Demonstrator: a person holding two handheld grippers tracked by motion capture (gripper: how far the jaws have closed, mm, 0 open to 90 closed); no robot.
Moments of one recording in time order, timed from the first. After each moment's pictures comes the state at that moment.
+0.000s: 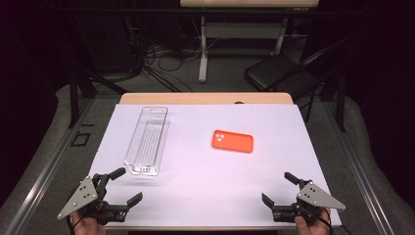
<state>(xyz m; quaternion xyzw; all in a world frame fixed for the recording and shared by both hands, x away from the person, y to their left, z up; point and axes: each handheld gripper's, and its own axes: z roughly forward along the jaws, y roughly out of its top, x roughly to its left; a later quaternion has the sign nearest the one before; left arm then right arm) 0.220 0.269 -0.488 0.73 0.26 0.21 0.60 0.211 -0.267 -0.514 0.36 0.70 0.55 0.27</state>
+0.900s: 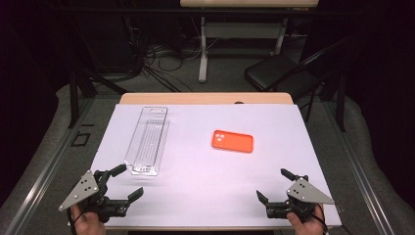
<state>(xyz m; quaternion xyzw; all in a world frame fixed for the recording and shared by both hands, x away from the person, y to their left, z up) 0.230 0.265 -0.479 0.72 0.28 0.19 0.60 0.219 -0.251 -0.503 0.34 0.74 0.50 0.30</state>
